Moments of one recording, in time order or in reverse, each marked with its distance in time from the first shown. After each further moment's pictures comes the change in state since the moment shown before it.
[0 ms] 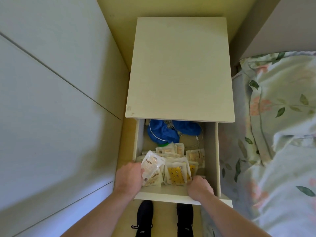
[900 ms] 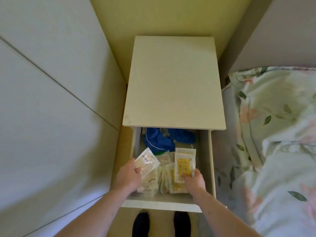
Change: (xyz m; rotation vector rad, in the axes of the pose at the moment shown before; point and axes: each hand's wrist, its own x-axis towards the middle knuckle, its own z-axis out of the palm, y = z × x) left_hand 0.019 0.002 -0.003 -0.605 -0.074 -0.208; right_hand -0.009 -0.018 -0.026 0.856 0.051 -0.007
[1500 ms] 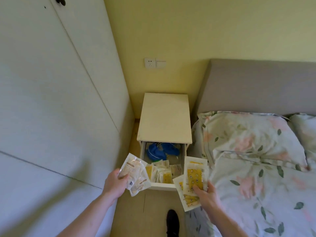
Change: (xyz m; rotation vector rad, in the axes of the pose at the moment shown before) left_hand -0.345 0.026 -0.176 -0.393 0.142 0.039; right_hand -0.379 0.020 -0.163 0.239 0.047 -0.300
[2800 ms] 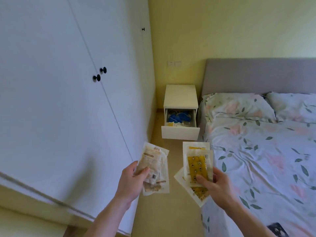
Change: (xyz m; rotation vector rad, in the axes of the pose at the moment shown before) left_hand -0.676 -0.336 -0.118 -0.381 -0.029 0.287; right_hand -0.626 0.351 -0.092 -0.114 -0.176 -0.496
